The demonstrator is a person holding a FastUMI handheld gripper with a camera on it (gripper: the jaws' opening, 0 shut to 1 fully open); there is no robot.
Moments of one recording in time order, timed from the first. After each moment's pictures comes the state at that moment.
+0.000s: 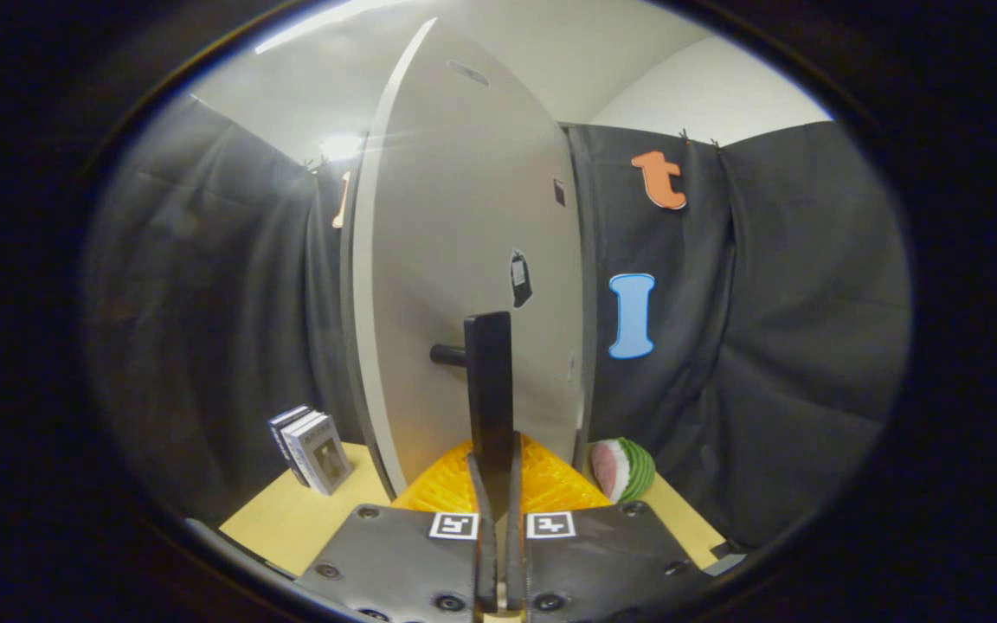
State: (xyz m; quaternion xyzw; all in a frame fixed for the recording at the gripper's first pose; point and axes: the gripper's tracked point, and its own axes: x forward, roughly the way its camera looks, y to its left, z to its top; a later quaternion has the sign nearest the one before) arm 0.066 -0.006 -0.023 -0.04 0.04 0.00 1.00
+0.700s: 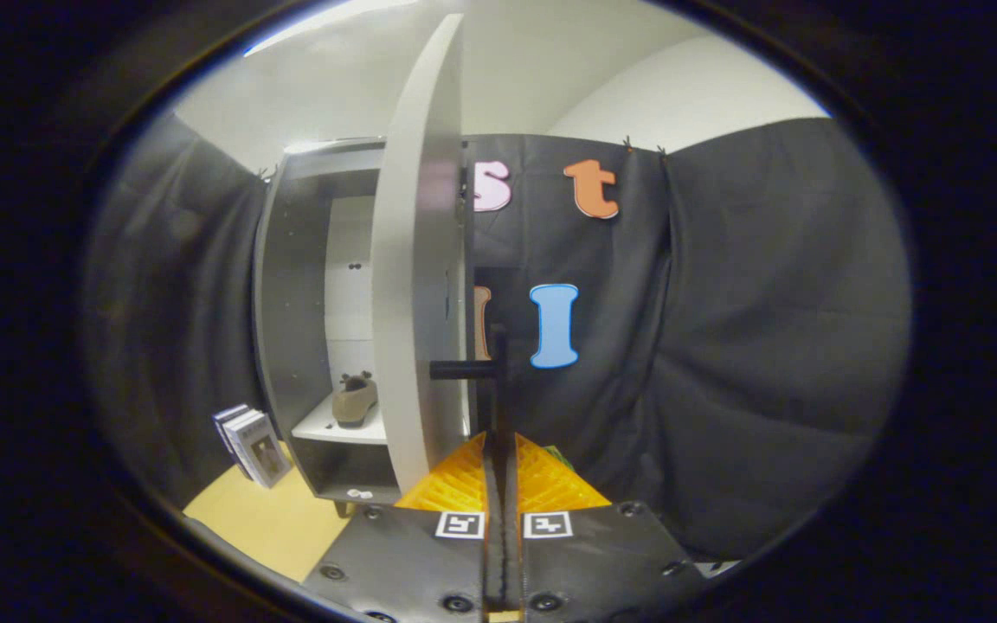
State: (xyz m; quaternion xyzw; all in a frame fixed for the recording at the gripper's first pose) arm 0.044 -0.149 0.004 -0.04 0.02 -0.06 1.00
